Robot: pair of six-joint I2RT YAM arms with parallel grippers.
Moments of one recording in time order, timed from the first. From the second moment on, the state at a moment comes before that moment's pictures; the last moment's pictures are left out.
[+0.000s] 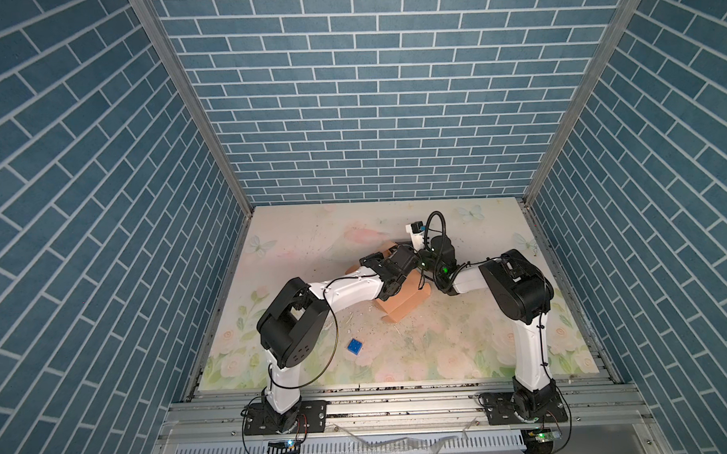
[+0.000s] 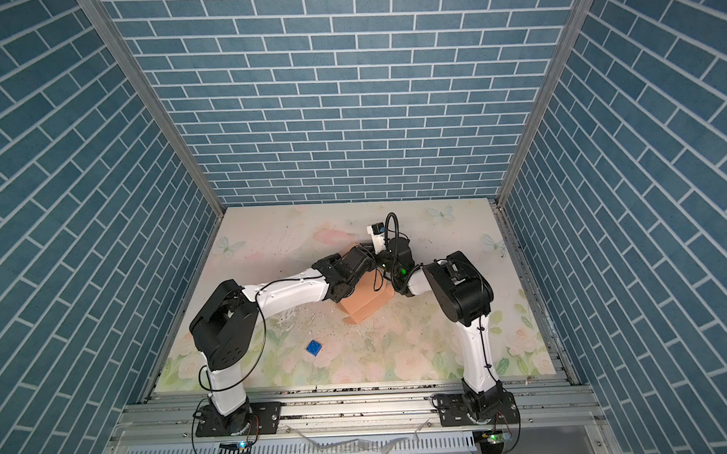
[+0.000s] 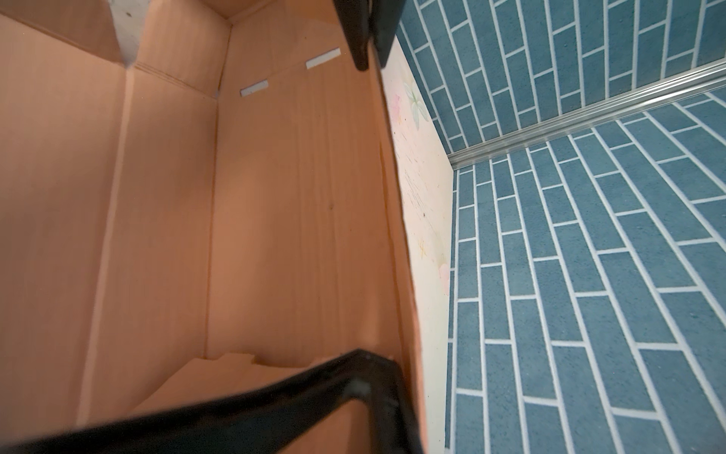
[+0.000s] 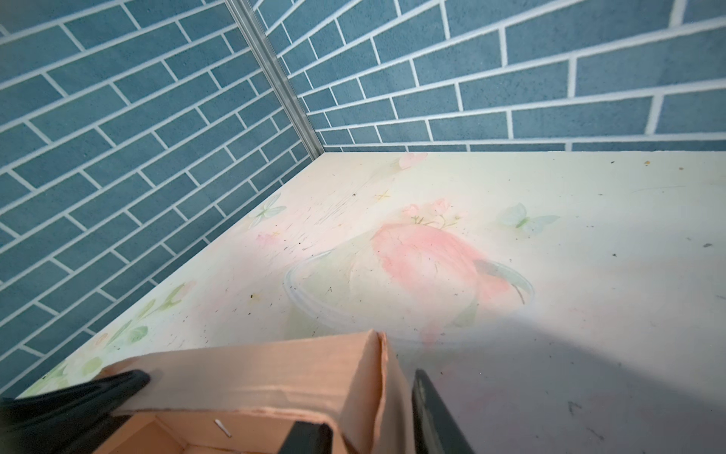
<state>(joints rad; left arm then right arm) -0.82 1.90 1.32 -0.50 -0.89 0.53 0.54 2.12 1.04 0.90 -0.44 0.31</state>
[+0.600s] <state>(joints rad) -0.82 1.90 1.32 -0.50 -0.87 0.52 0.56 2.11 0.97 0.89 -0.42 0.31</state>
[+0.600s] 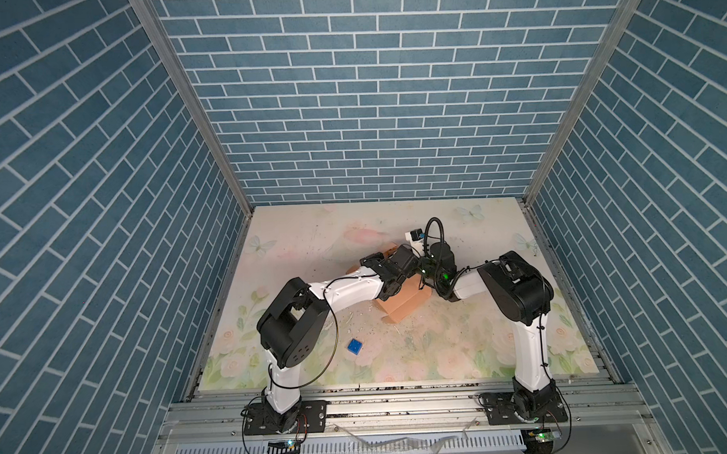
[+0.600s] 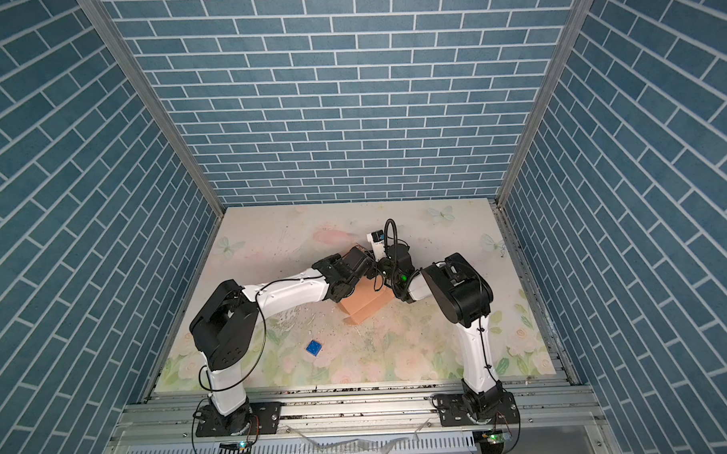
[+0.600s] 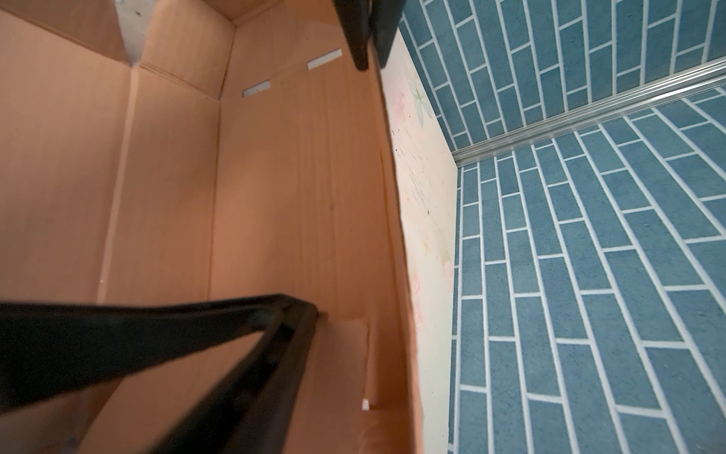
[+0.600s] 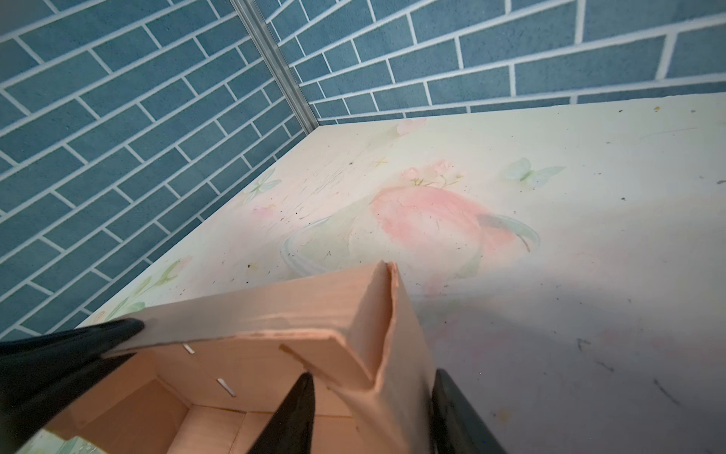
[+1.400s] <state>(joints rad) -0.82 1.90 1.33 -0.50 -0.88 0.51 0.58 2.10 1.00 0.76 -0.31 0.24</state>
